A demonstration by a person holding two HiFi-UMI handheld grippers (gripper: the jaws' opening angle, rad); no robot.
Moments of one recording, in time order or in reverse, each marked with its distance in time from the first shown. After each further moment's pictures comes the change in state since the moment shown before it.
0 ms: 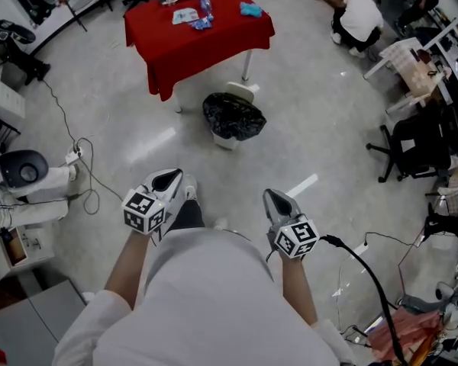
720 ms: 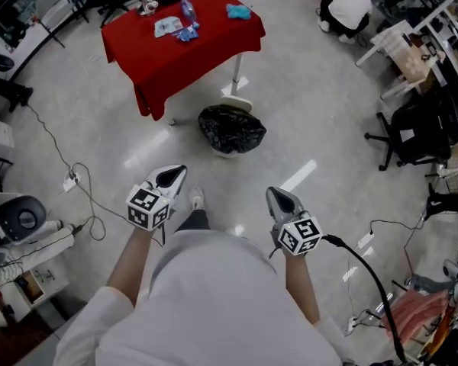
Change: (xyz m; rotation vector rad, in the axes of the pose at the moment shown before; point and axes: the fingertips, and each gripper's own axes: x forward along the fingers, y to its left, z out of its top) left arm 0.088 0.115 0.062 0.044 0.043 -0.124; right arm 0.115 -0.038 0.042 0.040 0.024 -0.106
